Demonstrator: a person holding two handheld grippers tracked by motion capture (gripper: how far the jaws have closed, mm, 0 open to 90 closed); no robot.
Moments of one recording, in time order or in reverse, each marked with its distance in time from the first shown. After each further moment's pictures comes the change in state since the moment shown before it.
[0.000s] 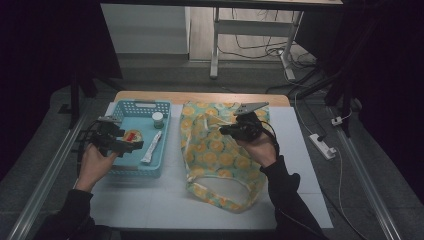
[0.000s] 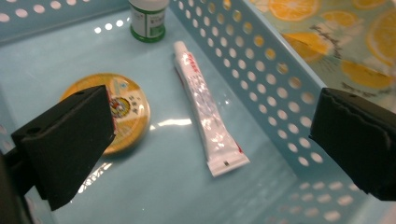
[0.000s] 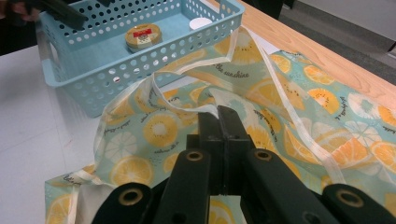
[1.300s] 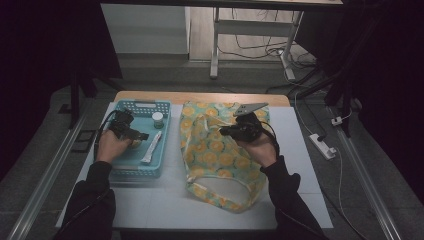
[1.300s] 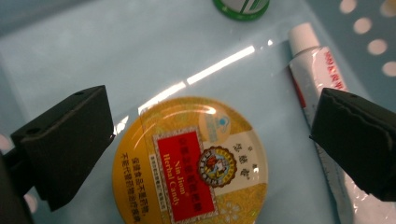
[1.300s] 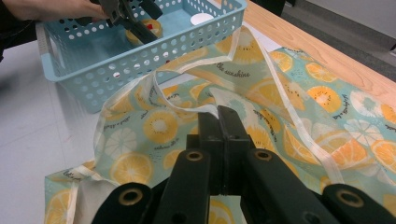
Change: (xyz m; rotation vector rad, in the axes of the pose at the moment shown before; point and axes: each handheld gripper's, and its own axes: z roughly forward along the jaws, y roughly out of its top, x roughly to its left) left arm 0.055 0.026 0.081 0.253 0.118 -0.029; right arm 0.000 -0.002 0.001 0.012 0.006 -0.008
